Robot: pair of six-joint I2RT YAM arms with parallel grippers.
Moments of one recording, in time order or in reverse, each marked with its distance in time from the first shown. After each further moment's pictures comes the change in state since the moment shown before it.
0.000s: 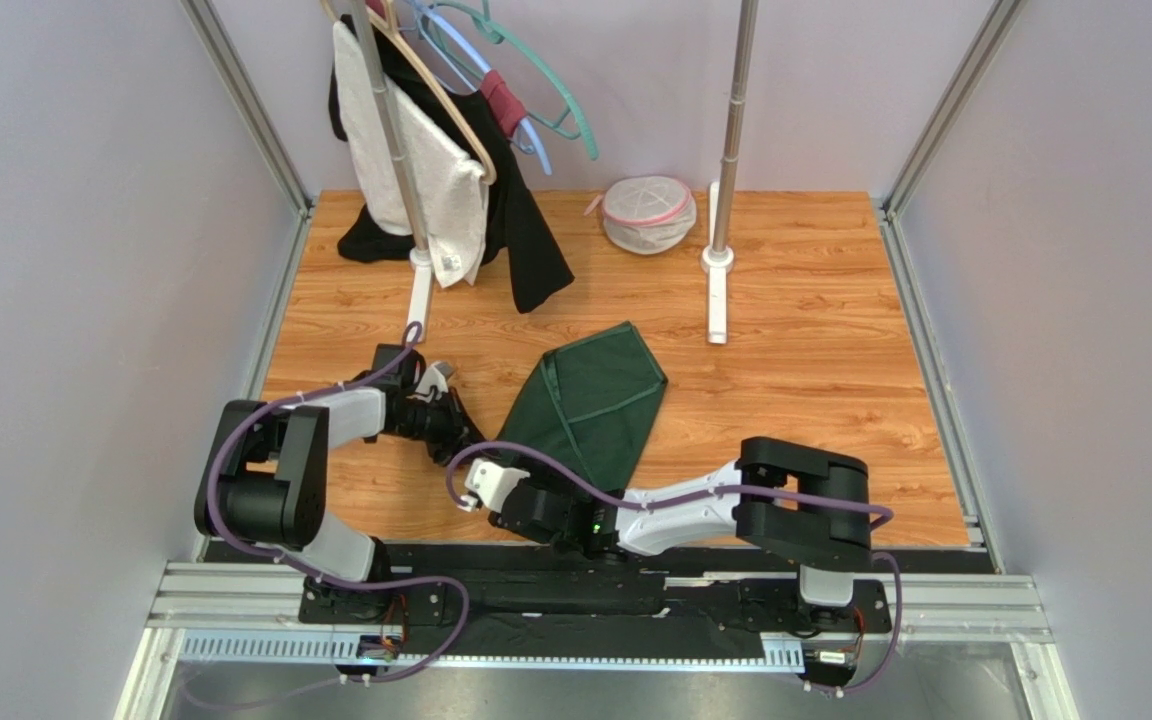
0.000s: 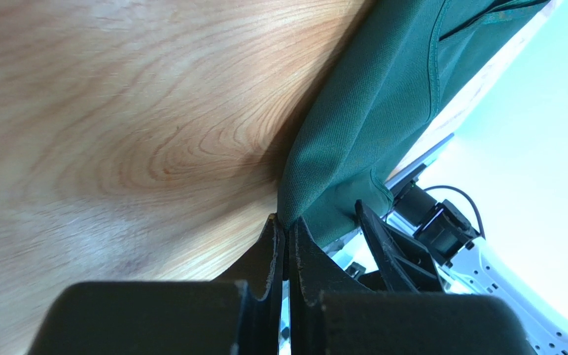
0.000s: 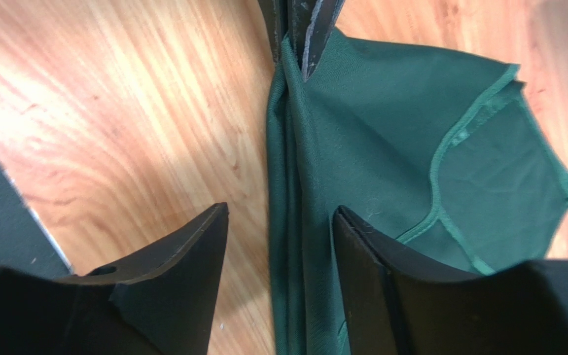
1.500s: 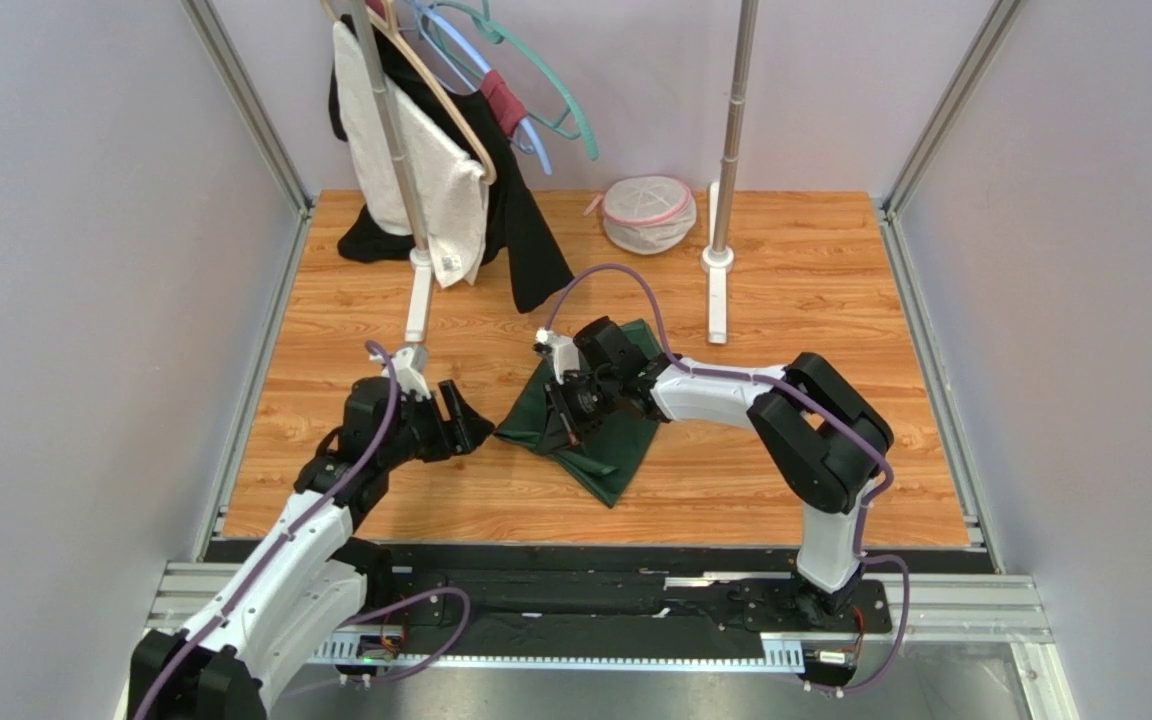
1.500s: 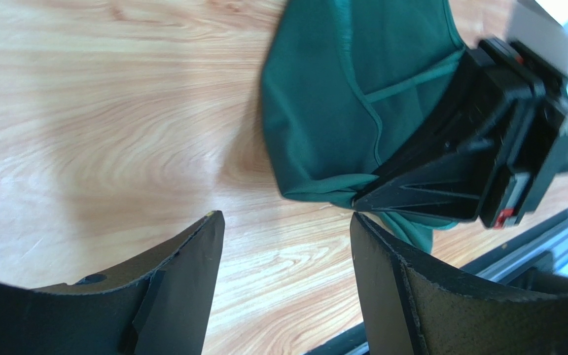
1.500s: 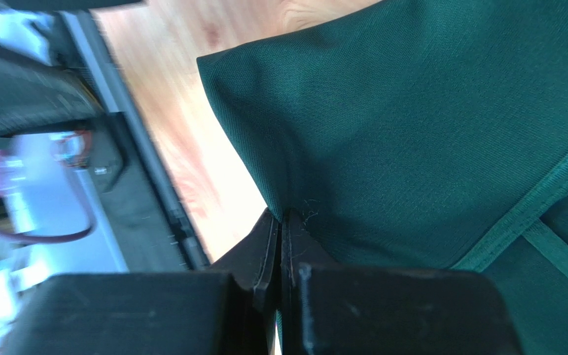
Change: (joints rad) left arm -0.162 -0.784 -0.209 0.072 -0.476 0.070; right arm -0.589 0.047 0.189 -0.229 -1.130 0.489
